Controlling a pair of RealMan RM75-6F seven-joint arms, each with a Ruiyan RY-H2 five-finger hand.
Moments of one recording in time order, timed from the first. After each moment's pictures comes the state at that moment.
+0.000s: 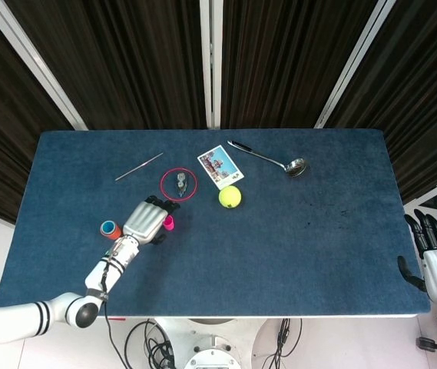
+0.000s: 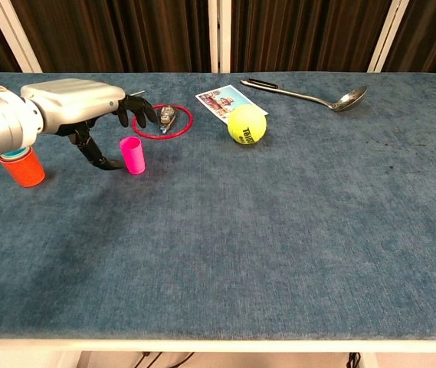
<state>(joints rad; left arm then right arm) -0.78 -1.54 -0.16 -1.51 1.06 0.89 0.49 0.06 -1.09 0.07 -1.59 -1.54 1.53 0.02</state>
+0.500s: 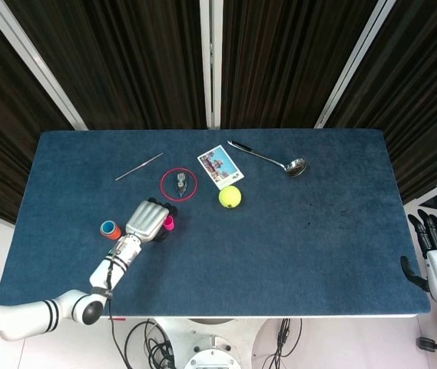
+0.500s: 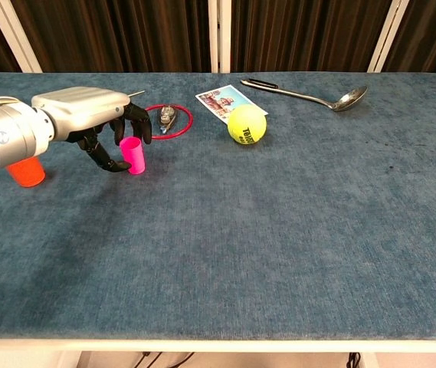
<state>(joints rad) -0.78 -1.61 -0.15 -1.39 1.11 0.90 0.39 0.06 -1.09 0.07 -1.58 -1.53 1.52 0.03</state>
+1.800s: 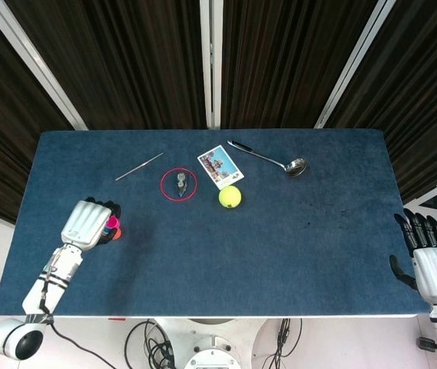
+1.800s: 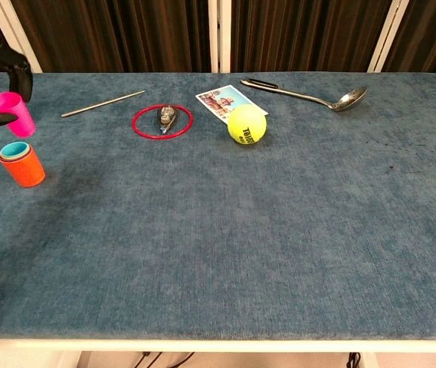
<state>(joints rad) -0.58 -1.22 -0.07 -1.74 1.21 1.14 0.44 0.08 -1.10 0.06 -1.62 -1.55 1.51 -0.03</state>
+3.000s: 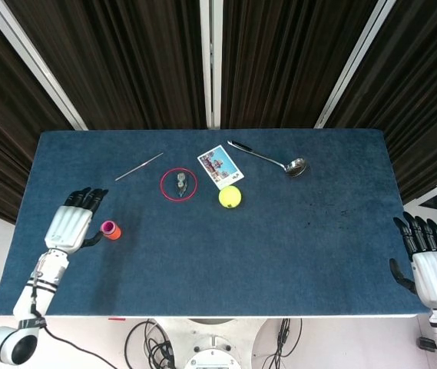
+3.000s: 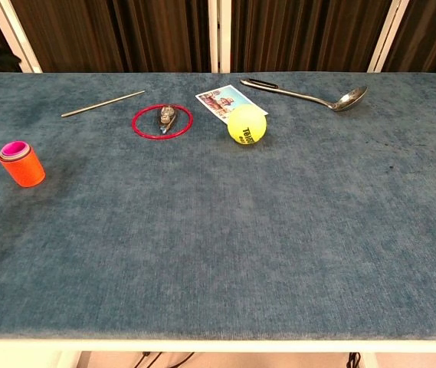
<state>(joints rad) -0.49 -1.26 -0.07 -1.64 1.25 1.22 0.31 0.06 -1.10 0.05 -1.63 -1.57 1.53 -0.06</state>
